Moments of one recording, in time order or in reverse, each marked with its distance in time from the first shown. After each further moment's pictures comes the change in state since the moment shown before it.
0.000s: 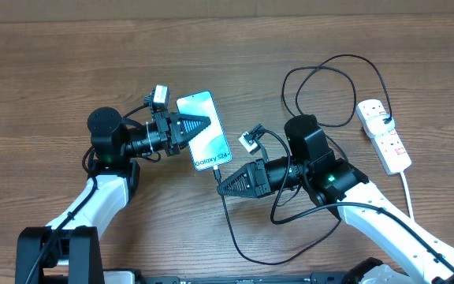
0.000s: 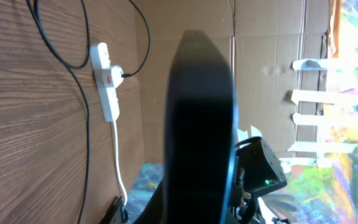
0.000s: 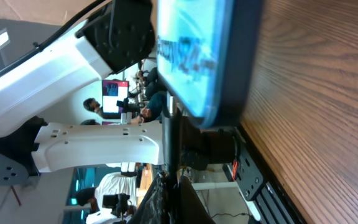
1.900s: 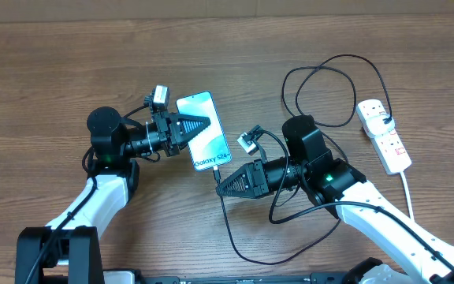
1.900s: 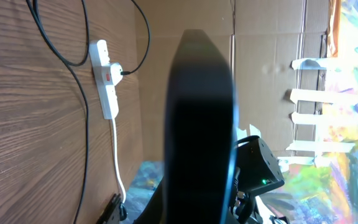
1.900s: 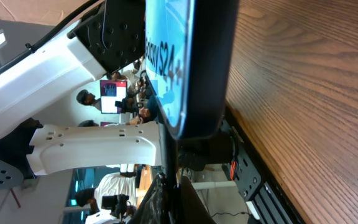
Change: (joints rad) left arm 0.000 0.000 0.002 -0.002 0.012 -0.008; right arm 0.007 0.012 0.000 -0.002 0.015 0.002
